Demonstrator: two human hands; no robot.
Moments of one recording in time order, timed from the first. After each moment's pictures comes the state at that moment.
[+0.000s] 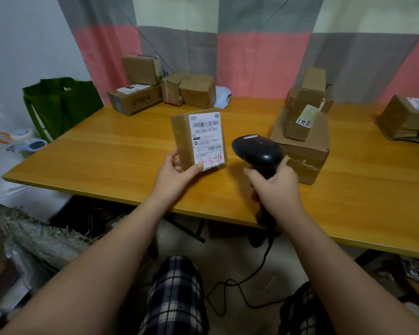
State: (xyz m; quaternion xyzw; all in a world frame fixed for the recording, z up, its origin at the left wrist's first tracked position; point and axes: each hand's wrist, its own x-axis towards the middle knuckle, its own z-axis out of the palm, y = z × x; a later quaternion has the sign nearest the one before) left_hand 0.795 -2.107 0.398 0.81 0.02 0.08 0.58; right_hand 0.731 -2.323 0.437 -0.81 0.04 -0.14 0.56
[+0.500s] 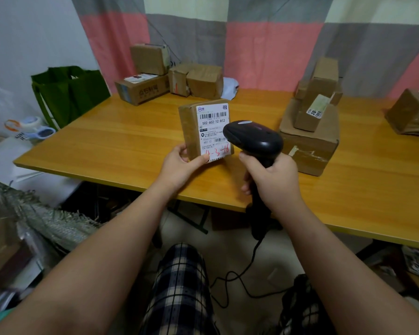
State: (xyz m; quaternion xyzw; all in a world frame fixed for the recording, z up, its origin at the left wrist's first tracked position) left_hand 0.803 -2.098 0.390 0.81 0.03 0.08 0.58; right_hand 0.705 -2.296 0.456 -0.76 -0.03 -0.12 0.64
